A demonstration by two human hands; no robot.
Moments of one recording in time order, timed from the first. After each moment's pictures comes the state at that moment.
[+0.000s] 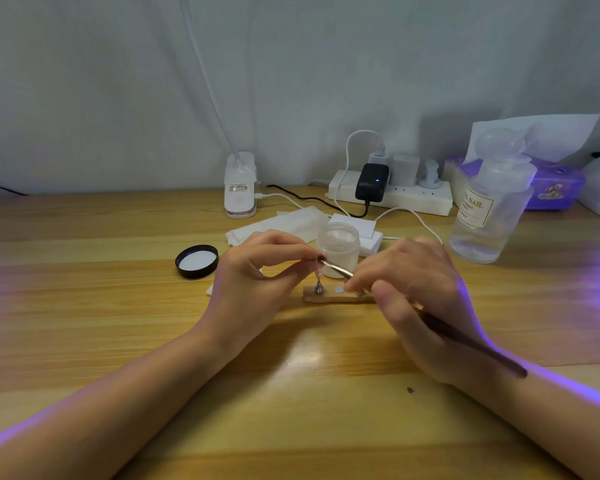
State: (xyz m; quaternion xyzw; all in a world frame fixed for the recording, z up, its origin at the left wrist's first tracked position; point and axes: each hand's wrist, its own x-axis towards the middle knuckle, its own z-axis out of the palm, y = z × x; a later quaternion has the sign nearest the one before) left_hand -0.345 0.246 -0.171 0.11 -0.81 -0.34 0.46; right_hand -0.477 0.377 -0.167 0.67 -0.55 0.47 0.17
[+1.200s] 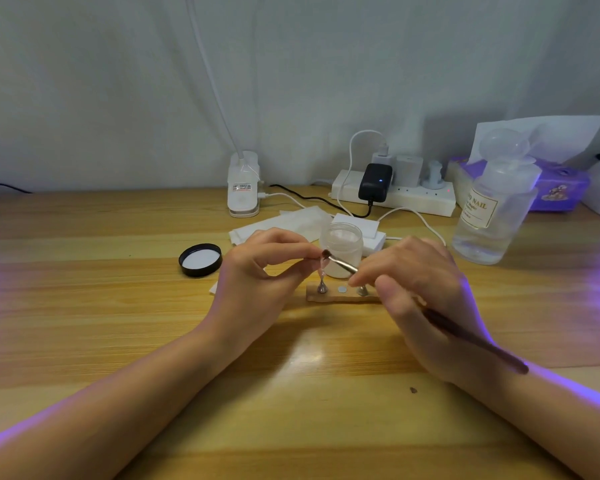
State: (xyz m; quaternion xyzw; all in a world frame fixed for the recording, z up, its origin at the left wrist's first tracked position) left_hand -0.345 0.245 -0.171 0.09 -0.82 -0.33 0.46; right_hand -0.476 0.377 -0.166 0.65 -0.56 0.48 0.16
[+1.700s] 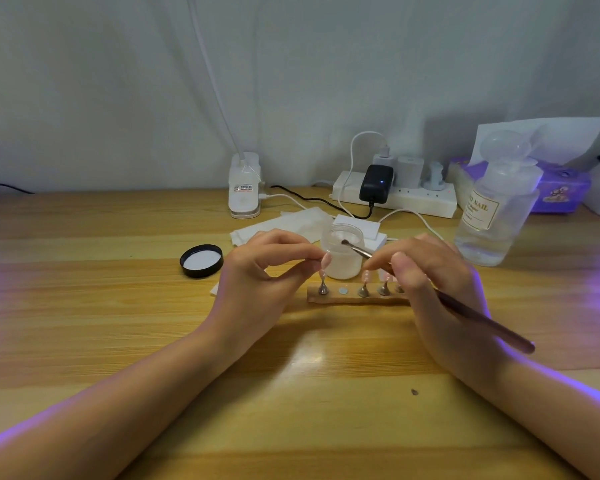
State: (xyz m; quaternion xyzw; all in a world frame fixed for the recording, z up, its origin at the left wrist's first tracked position) left_hand -0.345 0.245 -0.172 0.10 -0.81 -0.34 0.47; right_hand -0.481 0.375 -0.168 0.59 -0.59 0.53 0.12
